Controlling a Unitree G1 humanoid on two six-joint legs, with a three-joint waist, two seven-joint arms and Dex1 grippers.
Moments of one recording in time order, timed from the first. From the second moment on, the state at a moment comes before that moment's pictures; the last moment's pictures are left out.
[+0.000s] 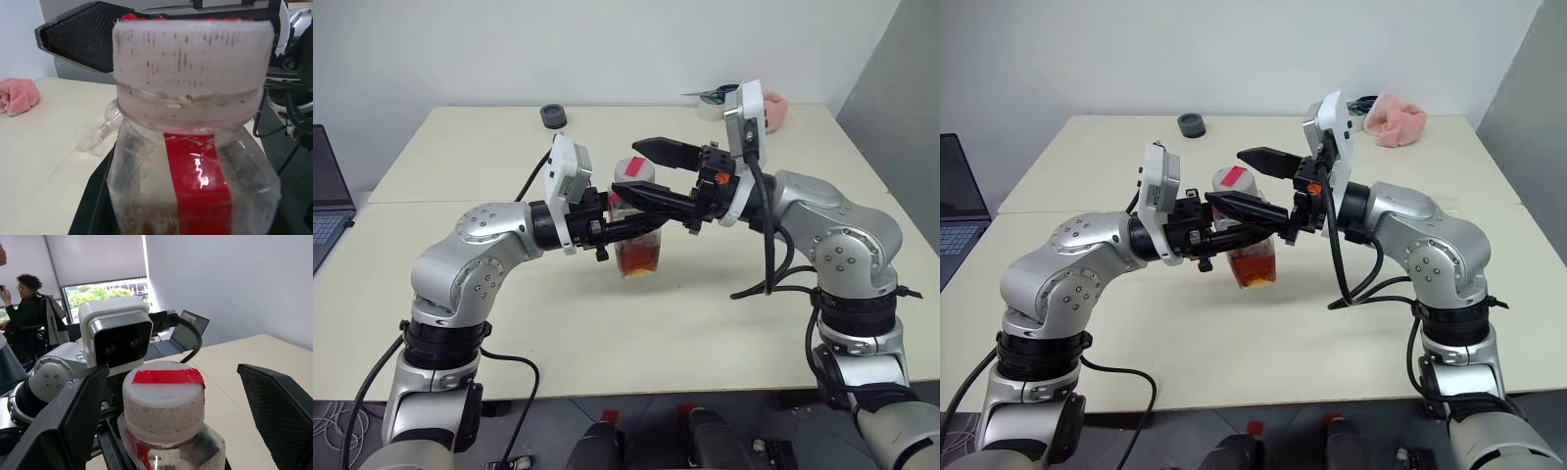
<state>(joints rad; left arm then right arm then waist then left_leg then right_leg) -0.64 0.57 0.00 -0.29 -0.70 0.69 -0.91 -0.85 -0.36 0.02 -0.30 0.80 0.86 0.67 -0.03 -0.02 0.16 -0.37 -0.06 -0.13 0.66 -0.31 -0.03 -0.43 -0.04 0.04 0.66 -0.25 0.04</state>
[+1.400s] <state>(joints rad) -0.64 0.56 0.01 -0.28 -0.68 0.67 -0.89 -0.82 -0.54 -0.02 -0.24 0.86 0.92 0.79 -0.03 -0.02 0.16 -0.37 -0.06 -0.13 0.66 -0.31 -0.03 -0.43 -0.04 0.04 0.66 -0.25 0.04</state>
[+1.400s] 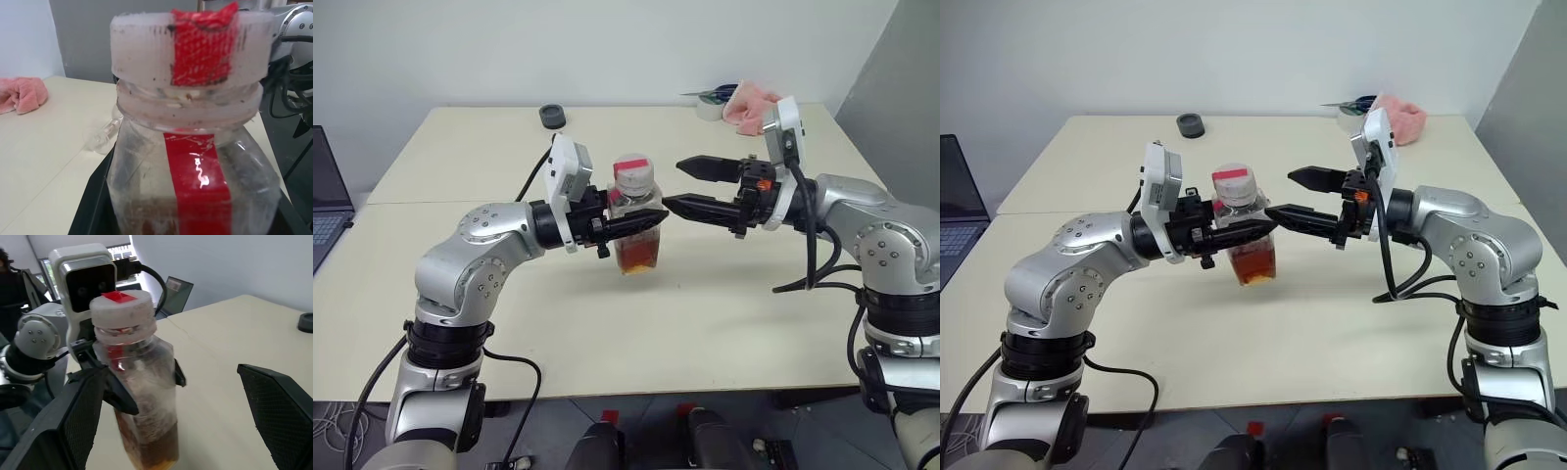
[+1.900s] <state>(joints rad) -0.64 0.56 0.00 -0.30 -0.68 0.67 -0.89 -0.93 -0.41 -0.02 -0.21 0.88 0.93 0.76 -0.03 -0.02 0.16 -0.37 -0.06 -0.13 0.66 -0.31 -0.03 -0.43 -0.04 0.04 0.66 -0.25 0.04</state>
